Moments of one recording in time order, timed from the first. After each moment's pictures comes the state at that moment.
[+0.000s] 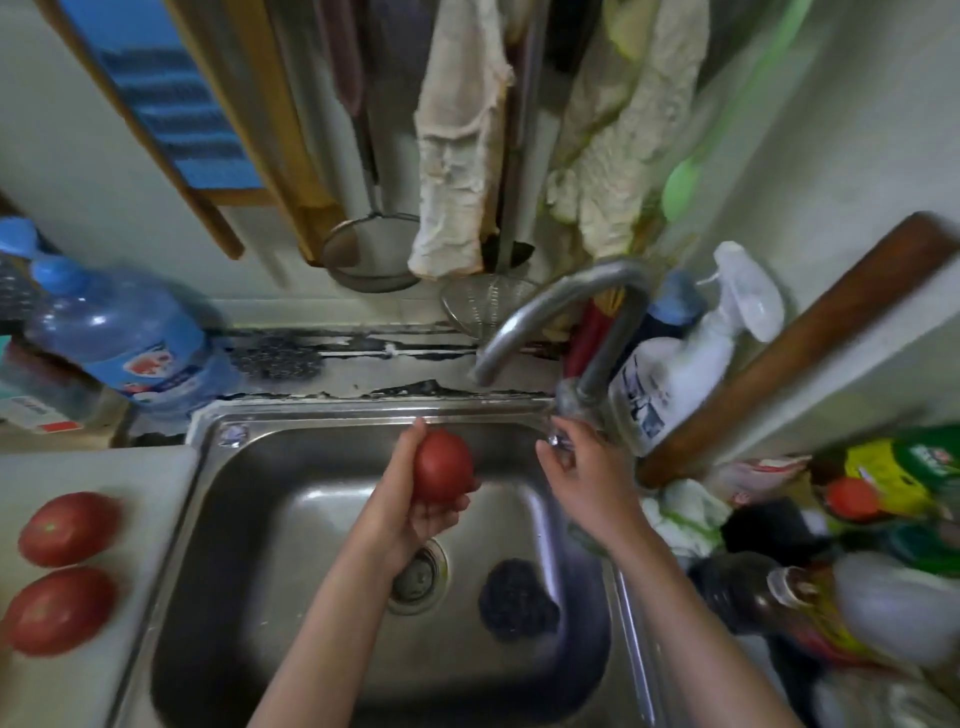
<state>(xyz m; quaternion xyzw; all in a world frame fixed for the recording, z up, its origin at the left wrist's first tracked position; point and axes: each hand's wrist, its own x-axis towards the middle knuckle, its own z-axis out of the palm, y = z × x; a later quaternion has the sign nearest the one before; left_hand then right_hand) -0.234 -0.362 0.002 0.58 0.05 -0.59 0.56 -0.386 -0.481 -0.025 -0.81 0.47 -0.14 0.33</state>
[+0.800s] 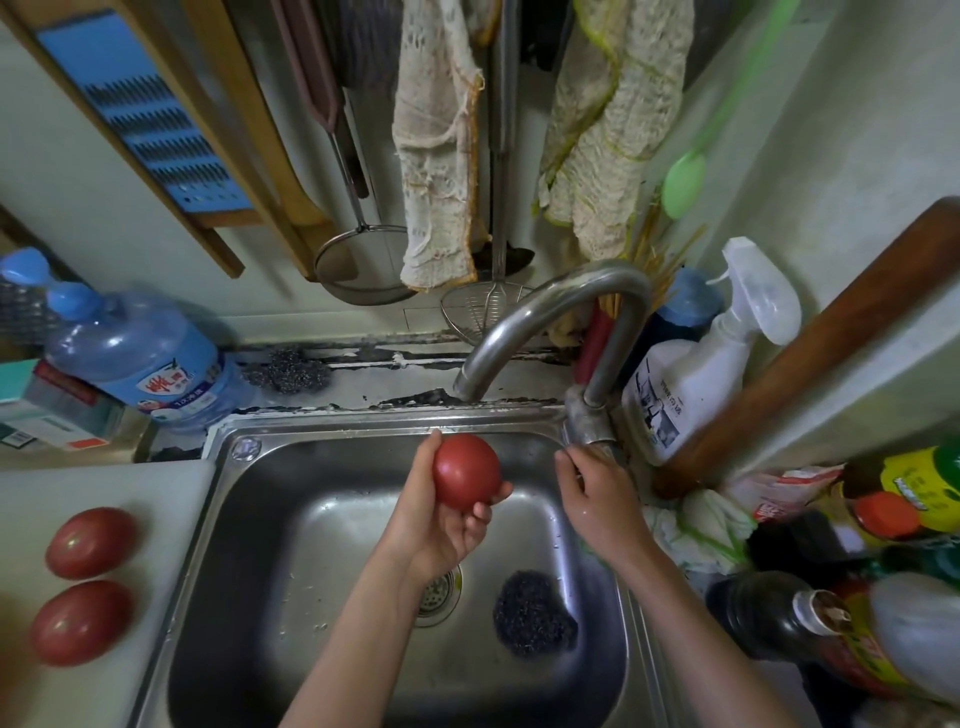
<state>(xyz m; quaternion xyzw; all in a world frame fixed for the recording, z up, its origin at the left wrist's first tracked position) -0.248 -0.386 -0.016 0.47 0.13 -0.66 0.57 -0.397 -0.494 -0.063 -0.82 0.41 -0.21 0.35</state>
